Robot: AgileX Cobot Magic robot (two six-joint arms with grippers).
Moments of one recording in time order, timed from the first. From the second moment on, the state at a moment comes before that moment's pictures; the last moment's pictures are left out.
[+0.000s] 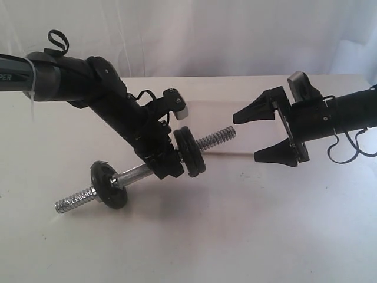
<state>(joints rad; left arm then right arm) -0.52 2.04 -1.48 -0.72 0.84 1.23 -0.09 2.04 -1.20 1.26 1.21 -0.78</state>
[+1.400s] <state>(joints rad) -0.52 2.04 -1.48 -0.72 0.84 1.23 -0.10 2.01 -1.34 0.84 1.22 -0.62</state>
